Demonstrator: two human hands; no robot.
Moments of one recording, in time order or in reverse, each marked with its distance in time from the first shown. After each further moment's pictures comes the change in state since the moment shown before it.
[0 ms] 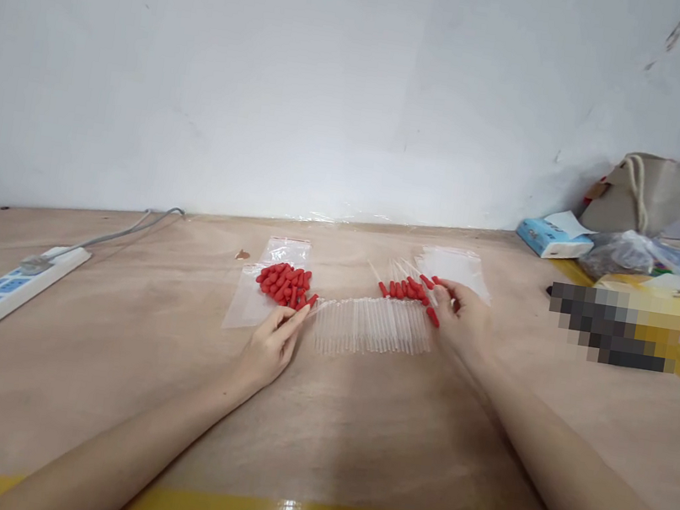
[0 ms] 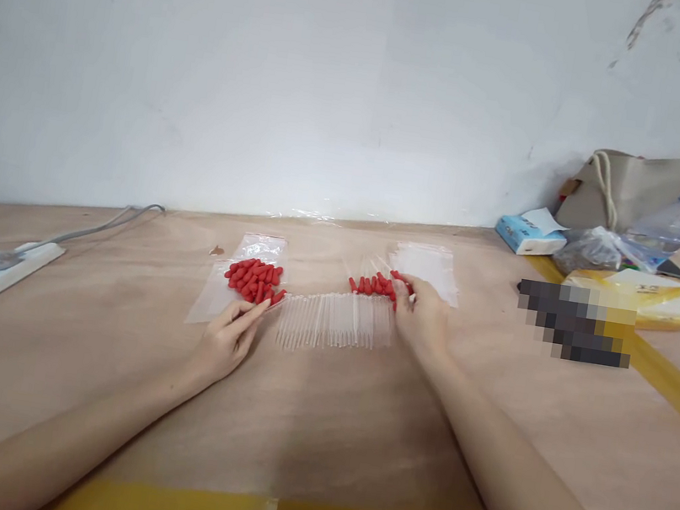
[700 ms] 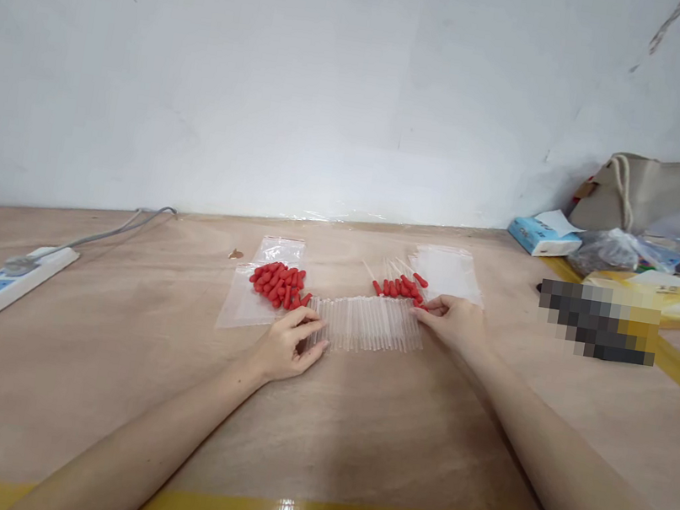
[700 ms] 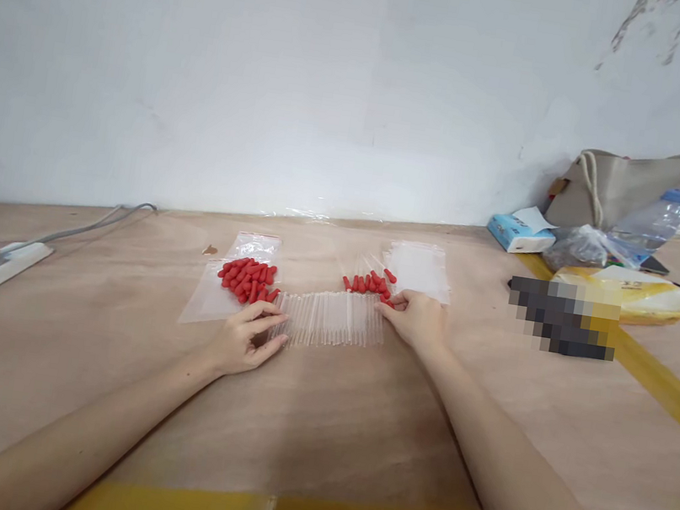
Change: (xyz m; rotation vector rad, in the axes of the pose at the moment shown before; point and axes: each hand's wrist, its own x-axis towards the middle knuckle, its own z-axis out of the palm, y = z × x) left_hand 0.014 0.006 0.019 -0.194 -0.110 0.073; right_hand 0.007 0.007 -0.014 -0.212 -0.309 0.203
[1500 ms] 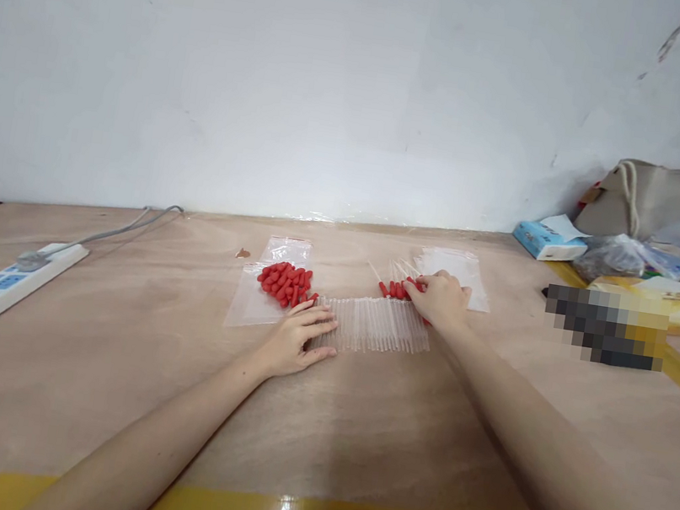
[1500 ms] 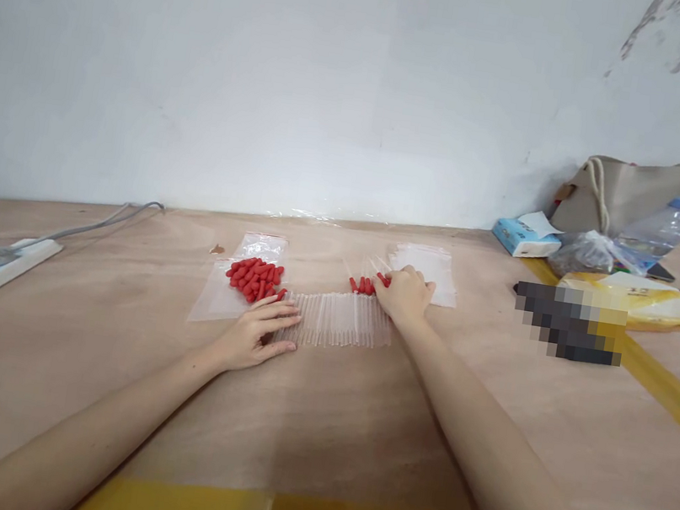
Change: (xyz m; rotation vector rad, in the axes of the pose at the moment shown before) left_hand 0.004 -0.006 -0.008 0.069 -0.197 0.006; right_hand 0.034 -0.033 0.025 -0.273 0.146 -0.066
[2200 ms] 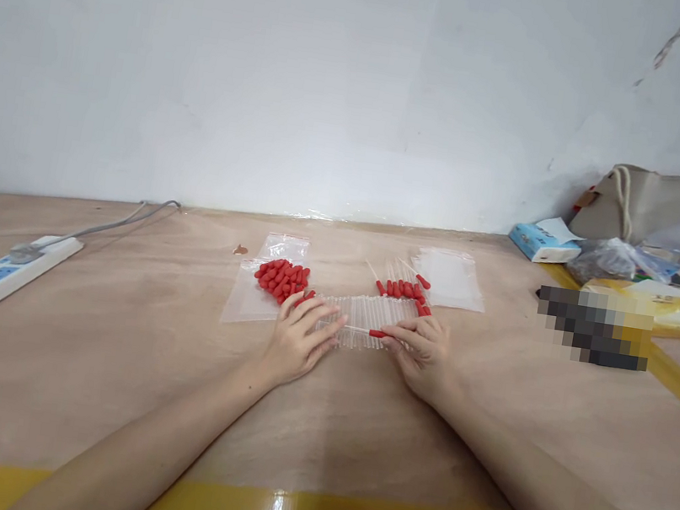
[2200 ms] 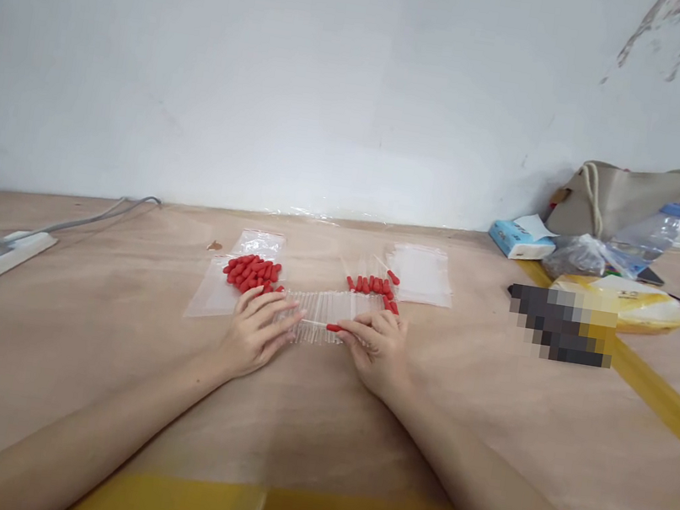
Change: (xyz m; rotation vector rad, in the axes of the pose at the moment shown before) left_hand 0.004 0.023 0.001 0.269 0.250 0.108; right_hand -0.096 -0.001 -0.011 0.485 0.243 -0.588
